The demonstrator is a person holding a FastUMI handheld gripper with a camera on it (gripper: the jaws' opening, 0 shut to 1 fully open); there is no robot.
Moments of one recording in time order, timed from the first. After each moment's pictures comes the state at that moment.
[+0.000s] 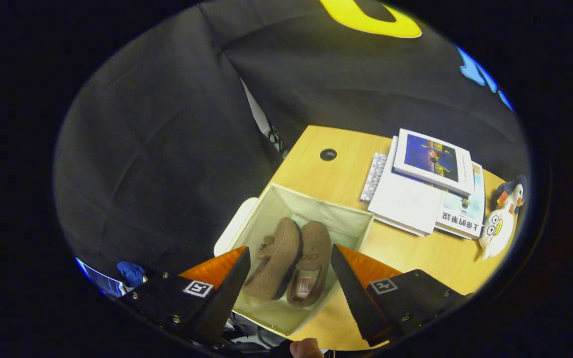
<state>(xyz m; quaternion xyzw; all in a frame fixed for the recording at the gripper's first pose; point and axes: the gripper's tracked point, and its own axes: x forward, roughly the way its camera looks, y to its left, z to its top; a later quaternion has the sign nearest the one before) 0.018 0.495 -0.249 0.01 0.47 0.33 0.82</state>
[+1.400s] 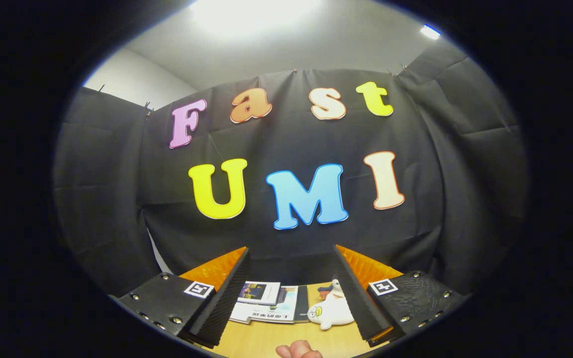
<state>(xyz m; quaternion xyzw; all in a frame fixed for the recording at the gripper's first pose) 0.041 0.063 0.020 0.05 0.03 0.04 1.00</state>
